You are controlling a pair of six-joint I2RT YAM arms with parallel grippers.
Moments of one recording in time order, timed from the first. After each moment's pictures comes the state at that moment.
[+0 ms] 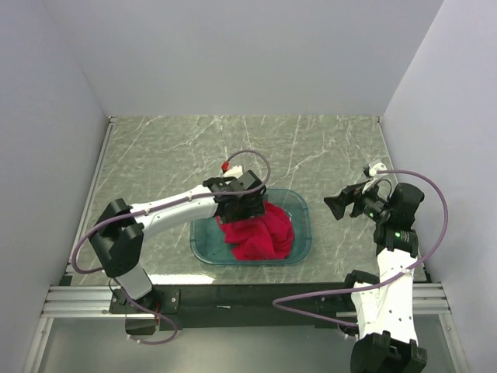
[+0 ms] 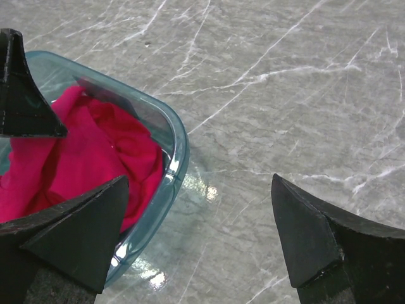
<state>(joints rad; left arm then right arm) -0.94 1.65 1.26 -0.71 -0.30 -1.04 -0.33 0.68 0.60 -0.34 -0.86 -0.17</state>
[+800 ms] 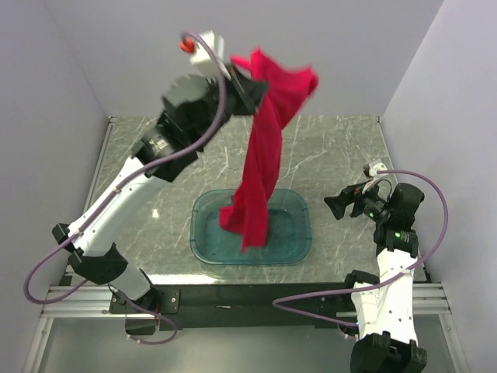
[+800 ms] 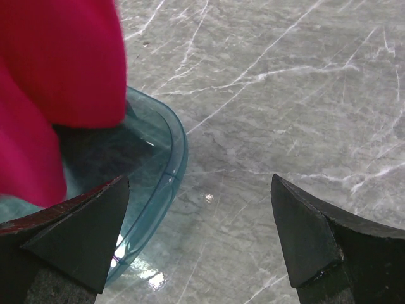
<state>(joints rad) -0.87 1.54 1.97 -0.40 -0.28 -0.59 -0.33 0.68 0.60 -0.34 -0.85 -0.17</state>
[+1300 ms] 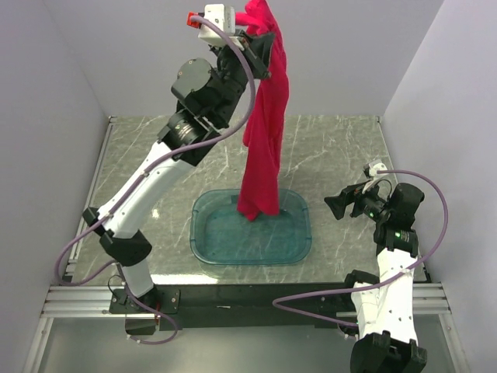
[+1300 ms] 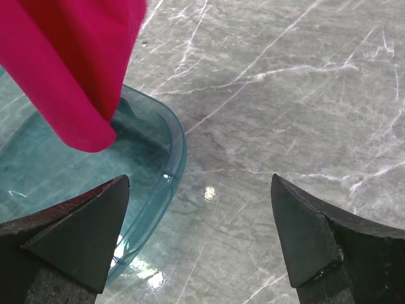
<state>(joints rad) -0.85 1.75 2.28 -0.07 -0.35 -0.24 -0.33 0.68 0.60 -0.34 -0.85 -0.18</state>
